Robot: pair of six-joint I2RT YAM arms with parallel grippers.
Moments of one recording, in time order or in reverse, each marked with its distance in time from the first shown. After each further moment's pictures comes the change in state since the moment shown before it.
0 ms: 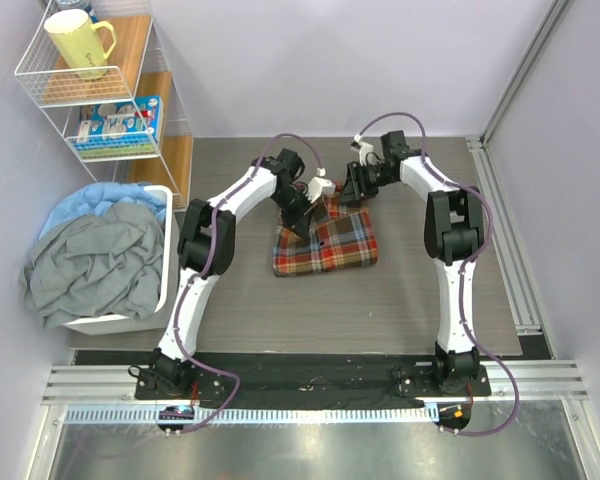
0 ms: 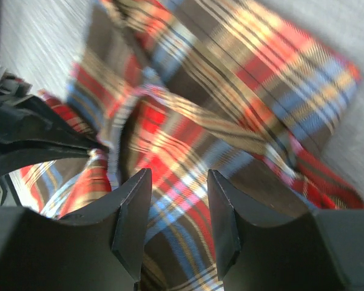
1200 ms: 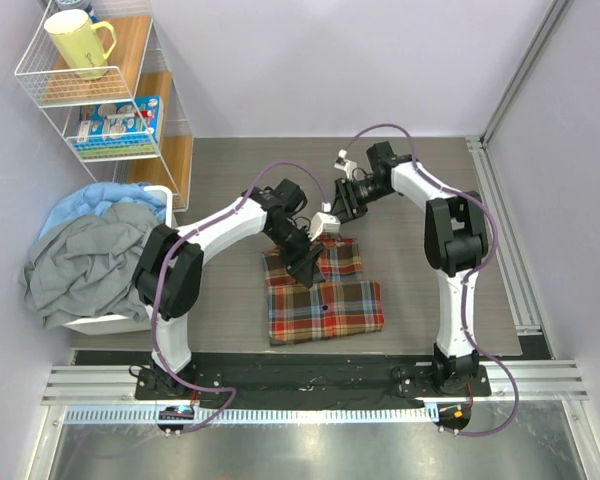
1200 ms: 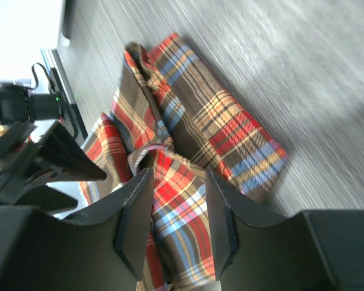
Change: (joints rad) left arm -0.154 -0.522 -0.650 0.114 0.131 -0.077; right arm 0.080 -0.152 -0.175 -0.166 -0.151 -0.033
